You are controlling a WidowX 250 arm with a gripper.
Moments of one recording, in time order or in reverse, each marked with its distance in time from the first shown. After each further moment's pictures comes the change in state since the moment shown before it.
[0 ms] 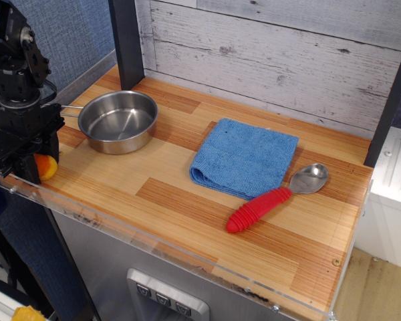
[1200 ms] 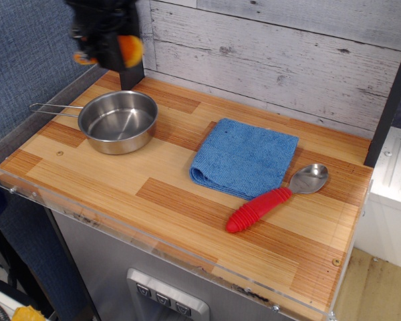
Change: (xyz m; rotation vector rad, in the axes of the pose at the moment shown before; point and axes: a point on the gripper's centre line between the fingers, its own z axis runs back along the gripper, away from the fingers) arm -0.082 -0.073 0.147 -0.257 0.086 -0.003
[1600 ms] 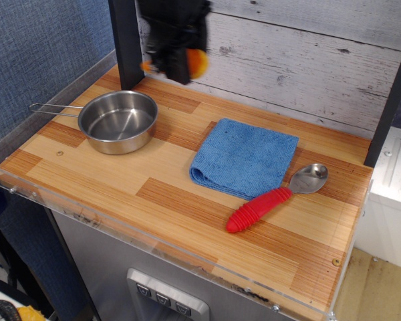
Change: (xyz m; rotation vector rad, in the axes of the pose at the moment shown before) arm -0.057 -0.029 -0.022 -0.022 0.029 -0.114
